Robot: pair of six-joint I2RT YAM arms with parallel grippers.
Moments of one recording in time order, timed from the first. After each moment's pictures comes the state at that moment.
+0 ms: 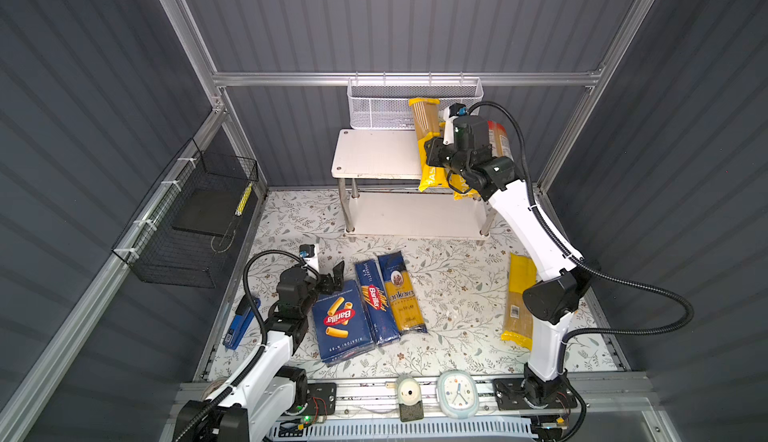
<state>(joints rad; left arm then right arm) -0.18 0.92 0.30 0.29 0.10 -0.12 0.51 1.97 2.28 -0.63 0.11 0.39</state>
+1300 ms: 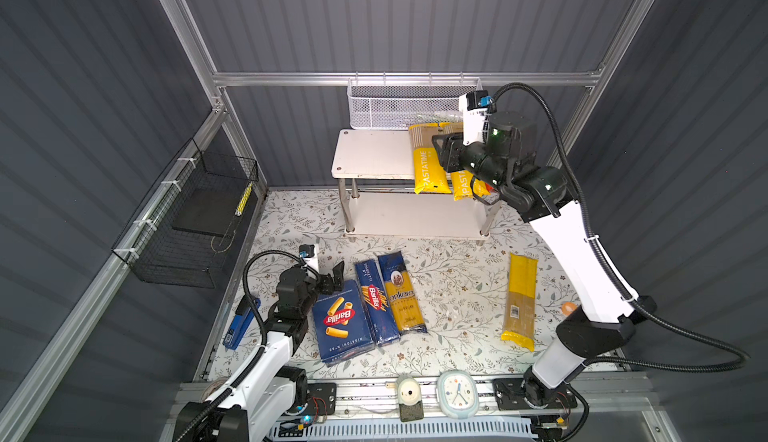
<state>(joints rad) -0.18 0.92 0.30 0.29 0.10 -0.12 0.63 1.64 2.16 -0.71 0.11 0.17</state>
